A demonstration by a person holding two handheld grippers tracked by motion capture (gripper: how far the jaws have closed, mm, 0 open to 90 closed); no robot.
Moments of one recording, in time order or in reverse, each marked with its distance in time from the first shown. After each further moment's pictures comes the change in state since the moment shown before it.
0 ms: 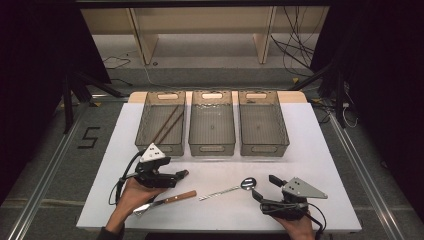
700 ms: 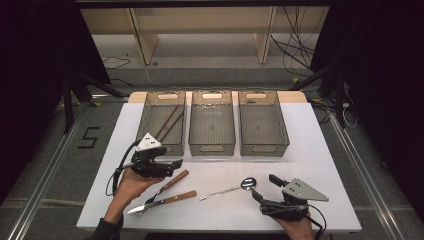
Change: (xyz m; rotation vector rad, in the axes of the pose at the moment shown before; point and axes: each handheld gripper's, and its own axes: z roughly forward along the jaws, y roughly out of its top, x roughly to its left) left arm 0.017 0.021 -0.006 -0.021 0.037 -0.012; right arm 0.005 0.002 -0.003 -0.035 -0.009 -0.014
